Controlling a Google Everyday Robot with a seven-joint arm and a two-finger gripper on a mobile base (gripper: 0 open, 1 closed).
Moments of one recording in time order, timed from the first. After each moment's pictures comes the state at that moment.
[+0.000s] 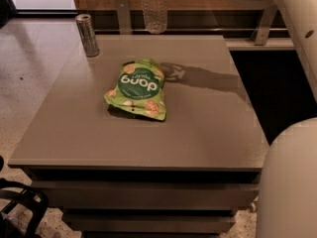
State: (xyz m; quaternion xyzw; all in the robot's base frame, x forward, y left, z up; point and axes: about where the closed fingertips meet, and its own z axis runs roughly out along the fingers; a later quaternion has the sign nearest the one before) arm 0.730 -0.002 1.085 -0.48 0.55 0.30 0.61
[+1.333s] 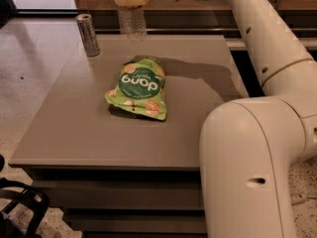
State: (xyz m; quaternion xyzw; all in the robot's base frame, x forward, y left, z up) arm 0.782 0.072 1.036 -0.50 0.59 0.32 0.55
